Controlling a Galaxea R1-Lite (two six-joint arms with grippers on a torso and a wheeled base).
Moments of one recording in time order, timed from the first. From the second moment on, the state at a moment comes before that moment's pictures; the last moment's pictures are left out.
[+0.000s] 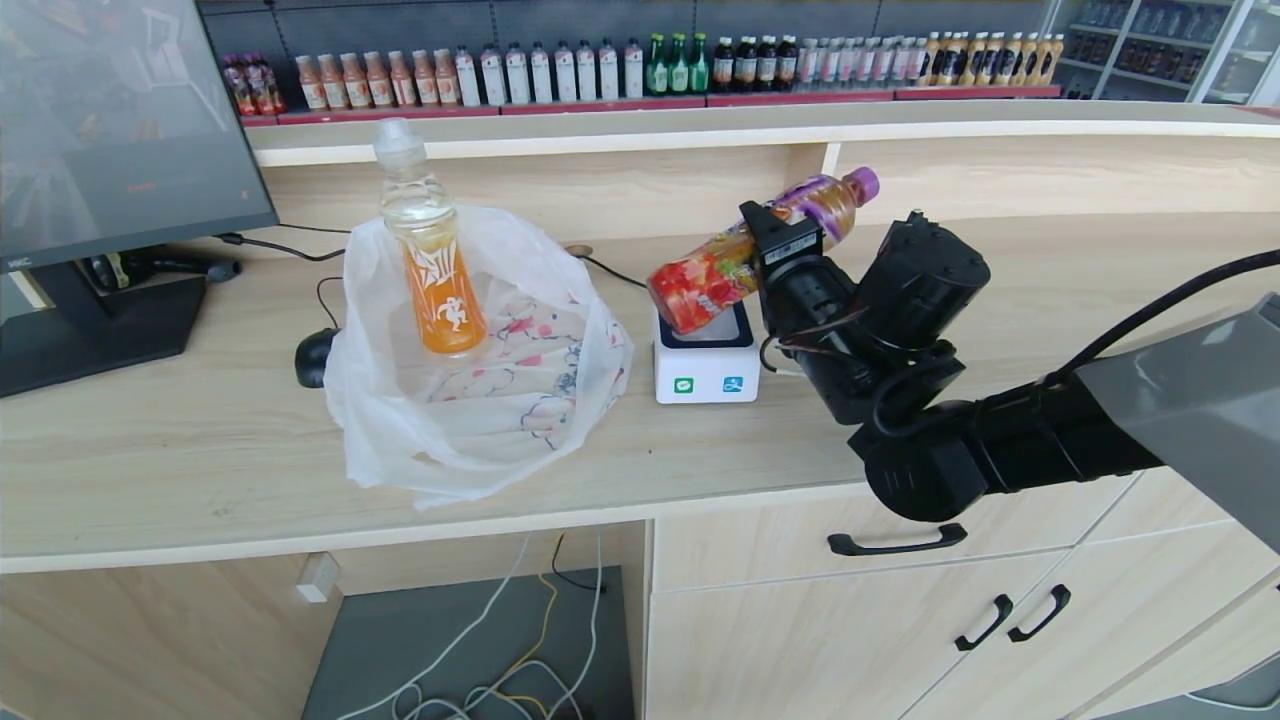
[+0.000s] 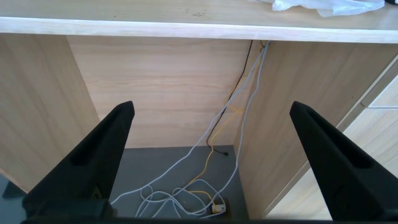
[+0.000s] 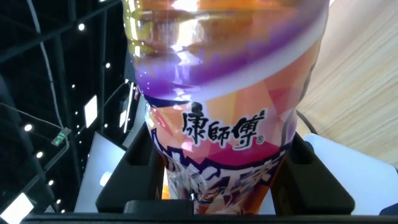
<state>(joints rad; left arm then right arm) 0.00 0.00 0.00 0.00 0.00 0.00 0.55 2.12 -1.29 -1.23 -0.25 1.03</state>
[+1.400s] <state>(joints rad) 0.00 0.00 0.00 0.00 0.00 0.00 0.59 1.99 -1.27 -1.23 -0.26 0.78</state>
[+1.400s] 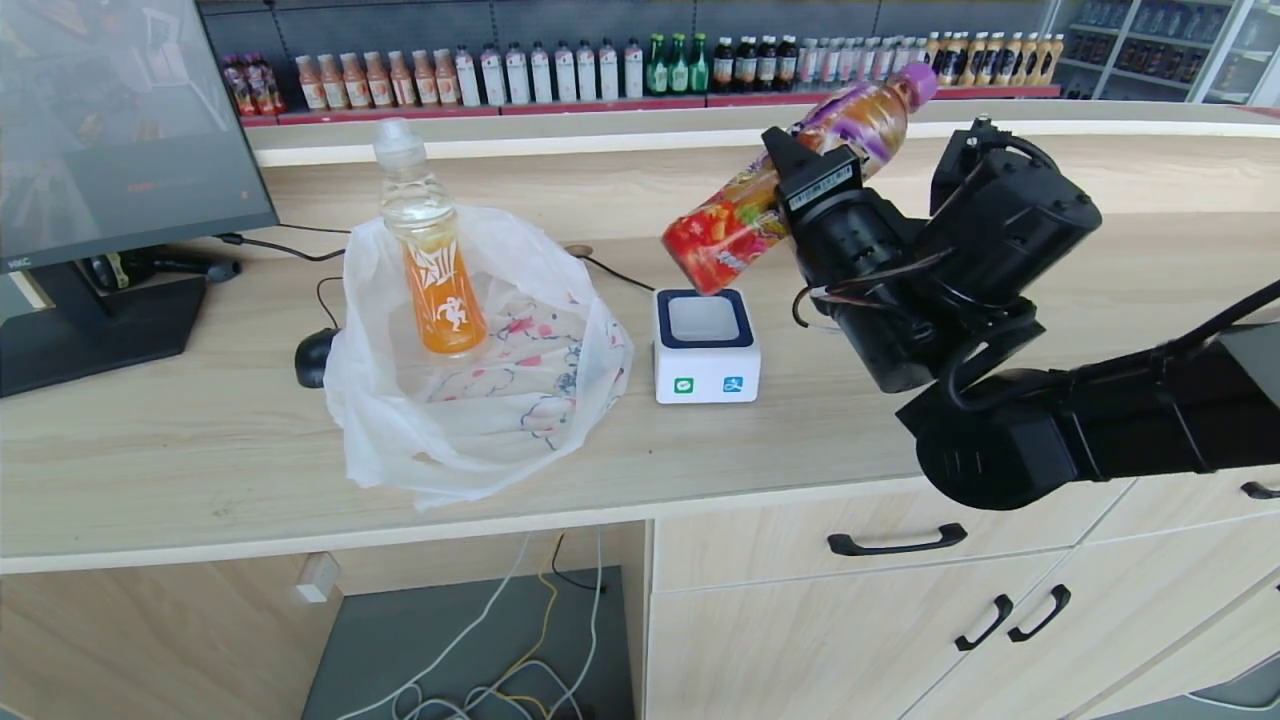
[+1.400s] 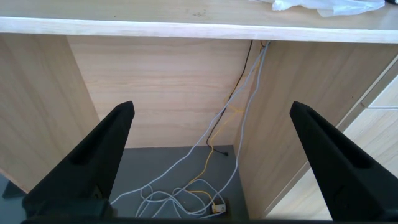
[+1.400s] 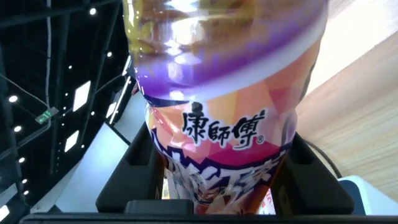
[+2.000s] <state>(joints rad) 0.00 0.00 0.00 0.00 0.00 0.00 0.69 1.76 -1.00 -1.24 -0.32 0.23</state>
